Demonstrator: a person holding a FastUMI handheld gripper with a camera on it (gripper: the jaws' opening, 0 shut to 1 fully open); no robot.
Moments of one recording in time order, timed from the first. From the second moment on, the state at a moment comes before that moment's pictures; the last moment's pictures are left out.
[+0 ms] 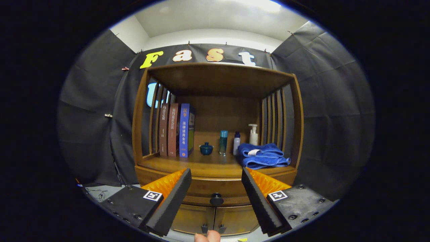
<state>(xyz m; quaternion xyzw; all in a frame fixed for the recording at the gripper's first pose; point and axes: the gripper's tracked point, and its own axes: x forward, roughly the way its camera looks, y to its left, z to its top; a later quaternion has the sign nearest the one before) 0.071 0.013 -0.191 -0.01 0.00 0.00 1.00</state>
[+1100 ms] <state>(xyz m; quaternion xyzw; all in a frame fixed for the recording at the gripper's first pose) 0.155 0.002 -0.333 0.03 0.12 0.00 0.99</state>
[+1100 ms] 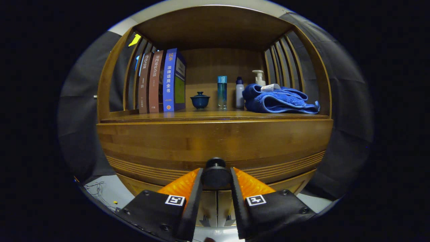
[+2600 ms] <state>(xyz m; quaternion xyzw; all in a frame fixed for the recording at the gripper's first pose) -0.011 -0.003 -0.328 -0.01 0.13 0.02 0.99</state>
